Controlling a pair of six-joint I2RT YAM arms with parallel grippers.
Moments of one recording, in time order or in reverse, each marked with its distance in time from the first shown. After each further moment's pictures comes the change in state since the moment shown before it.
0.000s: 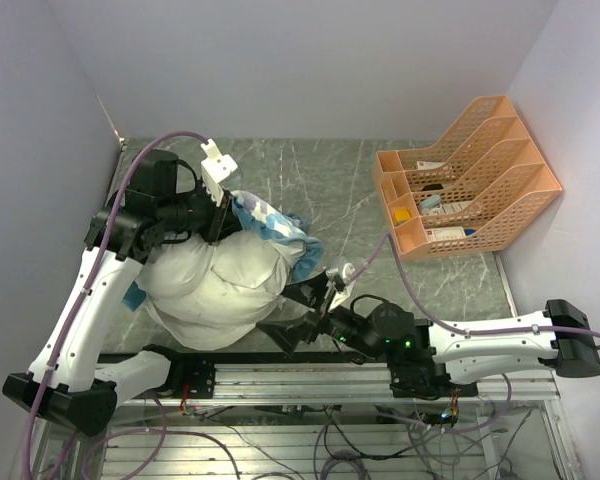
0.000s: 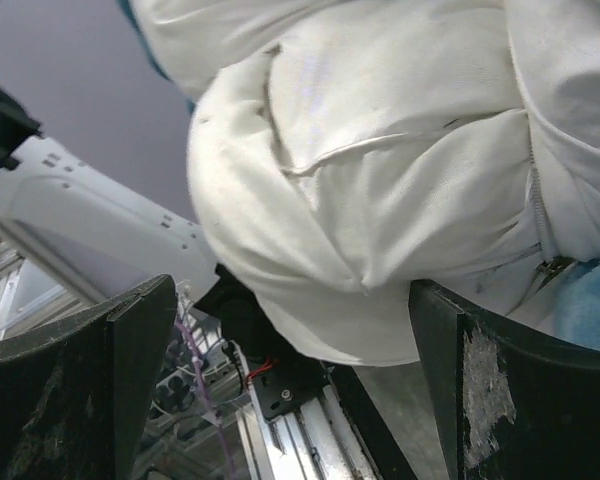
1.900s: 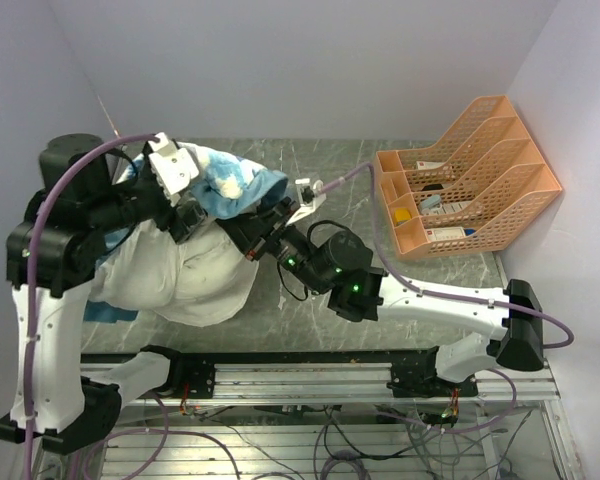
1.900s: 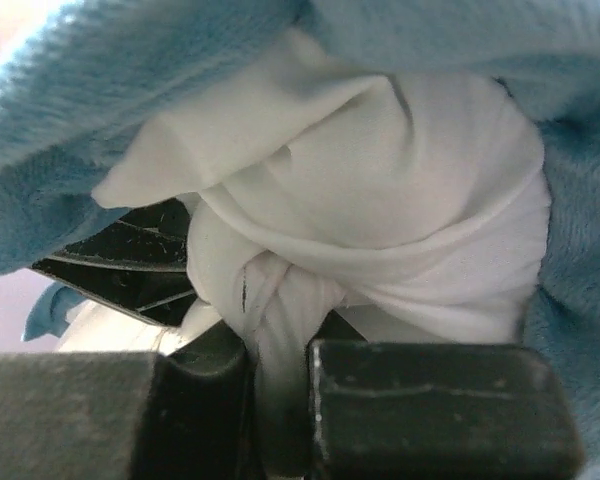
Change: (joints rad) left arm 0.079 -0.018 0.436 -0.259 -0.019 0.363; right arm -0.221 0.430 0.622 0.011 -0.014 0.118
